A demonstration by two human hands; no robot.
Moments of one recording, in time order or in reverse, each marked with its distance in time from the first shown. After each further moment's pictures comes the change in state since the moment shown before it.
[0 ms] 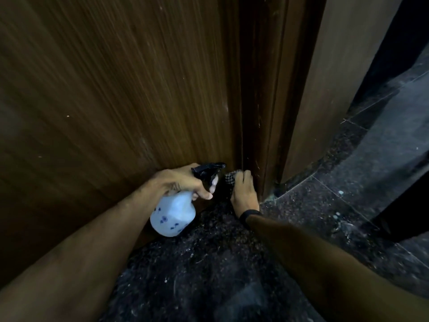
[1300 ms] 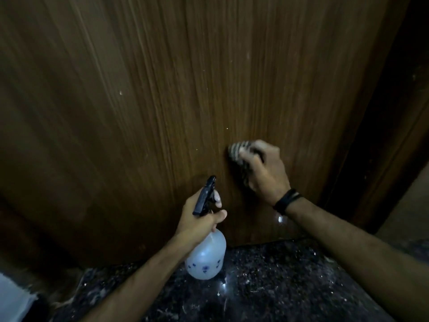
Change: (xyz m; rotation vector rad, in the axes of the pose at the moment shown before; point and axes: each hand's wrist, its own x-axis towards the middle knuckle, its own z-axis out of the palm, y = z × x) left_hand -0.172 -0.084 0.049 -0.535 1.068 0.369; right_hand 0.047 -0.225 -0.101 -0.054 0.295 -1.060
